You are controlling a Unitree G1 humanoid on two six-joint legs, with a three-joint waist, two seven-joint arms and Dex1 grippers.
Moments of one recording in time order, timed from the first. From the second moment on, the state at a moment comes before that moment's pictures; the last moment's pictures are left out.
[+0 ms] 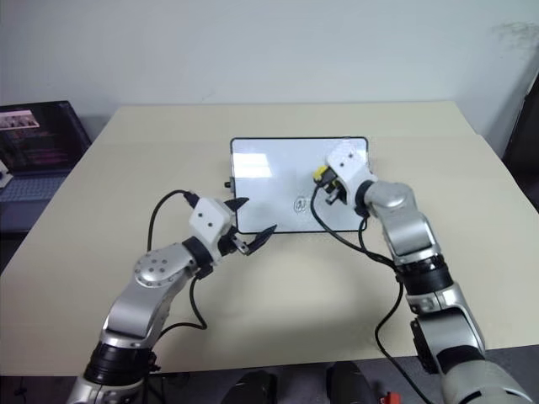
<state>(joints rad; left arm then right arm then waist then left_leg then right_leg) -0.26 0.43 -0.09 -0.28 -0.12 0.34 -0.54 -0.72 -0.40 0.17 0.02 -0.05 0.65 0.61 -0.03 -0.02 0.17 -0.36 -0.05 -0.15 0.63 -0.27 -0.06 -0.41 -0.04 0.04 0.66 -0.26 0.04</state>
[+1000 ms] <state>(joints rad) -0.26 0.42 -0.10 -0.28 -0.11 0.34 -0.56 -0.69 -0.23 0.31 0.14 -0.11 0.32 0.51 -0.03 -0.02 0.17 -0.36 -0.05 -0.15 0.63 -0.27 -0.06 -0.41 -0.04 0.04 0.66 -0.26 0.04</state>
